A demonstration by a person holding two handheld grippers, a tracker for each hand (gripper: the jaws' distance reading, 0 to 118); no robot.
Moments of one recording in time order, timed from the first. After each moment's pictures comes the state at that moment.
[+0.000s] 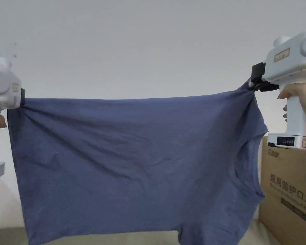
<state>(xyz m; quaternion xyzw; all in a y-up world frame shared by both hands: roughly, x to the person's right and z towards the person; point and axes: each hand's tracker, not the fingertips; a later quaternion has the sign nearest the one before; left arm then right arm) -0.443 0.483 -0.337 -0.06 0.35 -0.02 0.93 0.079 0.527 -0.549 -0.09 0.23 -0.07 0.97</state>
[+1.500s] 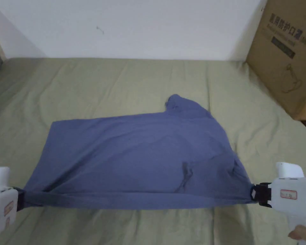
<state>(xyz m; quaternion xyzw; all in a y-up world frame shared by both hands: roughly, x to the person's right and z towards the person) -0.319 0.022 -0.011 -0.43 0.27 0.04 0.86 0.207 0.014 -0.239 -0.48 0.17 -0.02 0.86</state>
